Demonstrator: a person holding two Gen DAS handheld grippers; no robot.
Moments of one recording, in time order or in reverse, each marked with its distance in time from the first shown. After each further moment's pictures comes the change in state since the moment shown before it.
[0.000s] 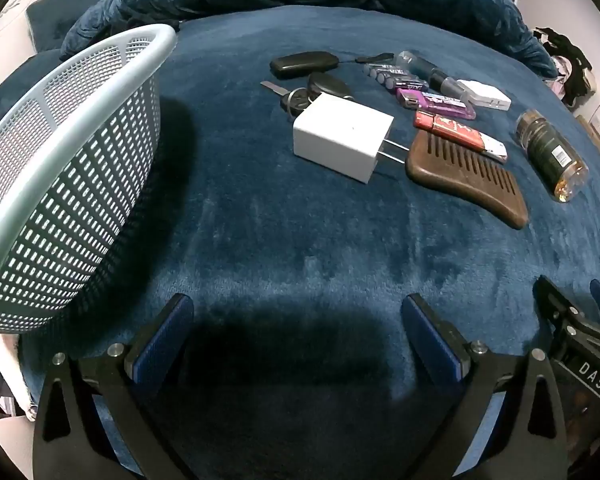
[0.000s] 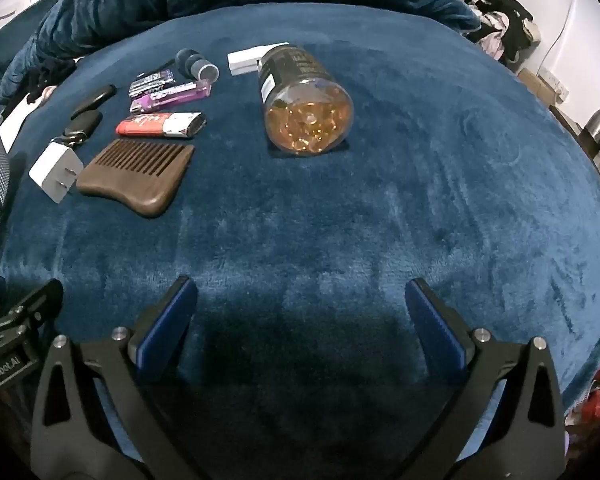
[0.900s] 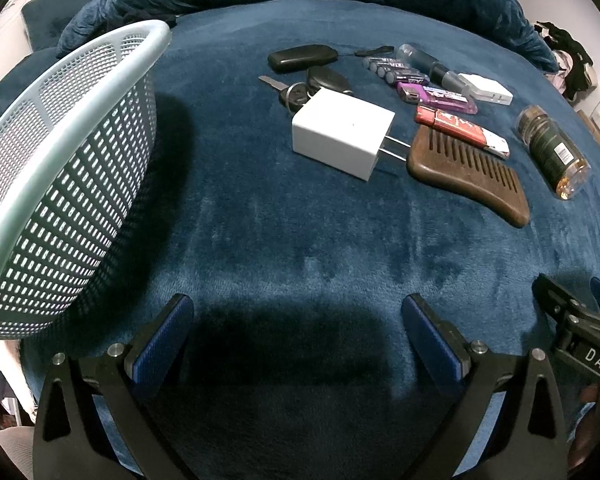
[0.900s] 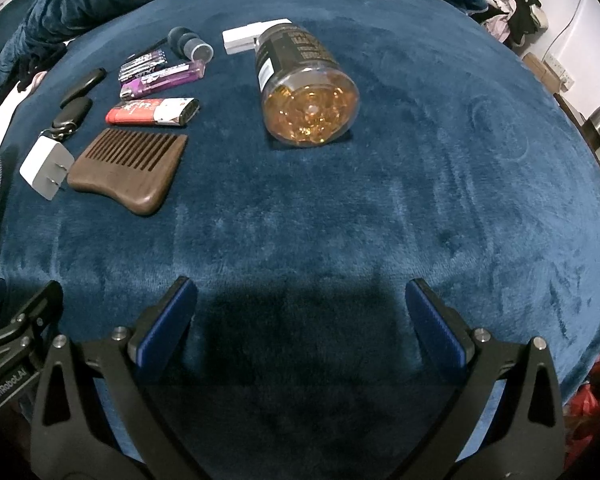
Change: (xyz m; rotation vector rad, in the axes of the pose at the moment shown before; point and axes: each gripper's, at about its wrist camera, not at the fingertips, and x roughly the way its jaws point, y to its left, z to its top) left arm 0.008 0.002 0.006 0.012 0.026 -0.004; right arm 0.013 -0.004 0.012 -0.006 0.103 -0.007
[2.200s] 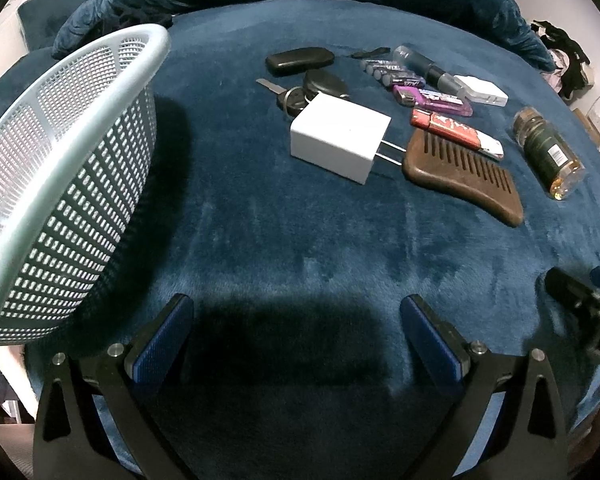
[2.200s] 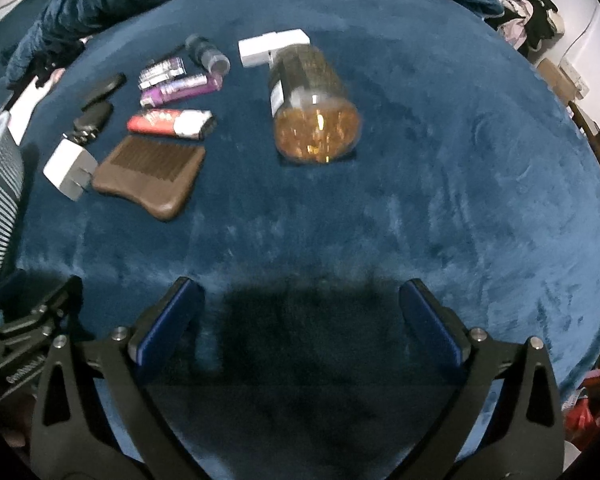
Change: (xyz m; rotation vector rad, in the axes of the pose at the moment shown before) left arm -0.005 0.003 0.002 0.005 0.009 -0.016; right arm -0.030 -0.014 0.008 -0.040 0.014 0.061
